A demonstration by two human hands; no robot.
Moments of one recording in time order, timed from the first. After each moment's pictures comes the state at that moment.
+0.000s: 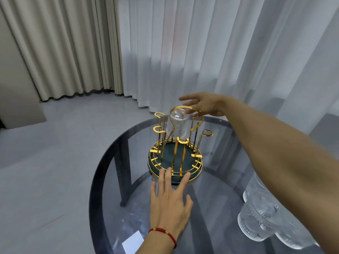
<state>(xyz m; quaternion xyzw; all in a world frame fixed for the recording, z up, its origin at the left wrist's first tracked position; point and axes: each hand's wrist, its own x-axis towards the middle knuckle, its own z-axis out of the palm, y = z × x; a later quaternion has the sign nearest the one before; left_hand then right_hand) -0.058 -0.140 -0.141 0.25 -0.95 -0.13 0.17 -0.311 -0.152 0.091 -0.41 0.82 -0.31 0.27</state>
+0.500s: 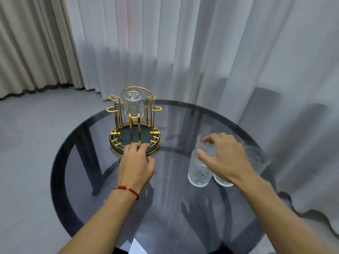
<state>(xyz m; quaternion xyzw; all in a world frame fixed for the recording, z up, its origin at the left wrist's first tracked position) -0.054 -0.116 -0.081 0.20 -0.92 -0.21 0.26 -0.134 0.113 0.003 -0.26 0.94 -0.19 -0.08</state>
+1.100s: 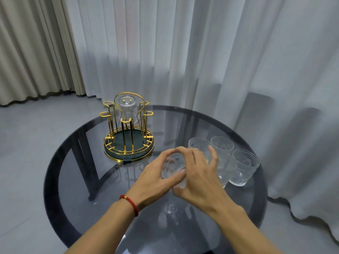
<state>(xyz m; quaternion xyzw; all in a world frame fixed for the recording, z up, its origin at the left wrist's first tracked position) -0.040 -0.051 -0.056 0.00 -0.85 -0.50 0.15 -0.099 0.108 -0.041 -0.41 0.87 -0.18 -0.20</state>
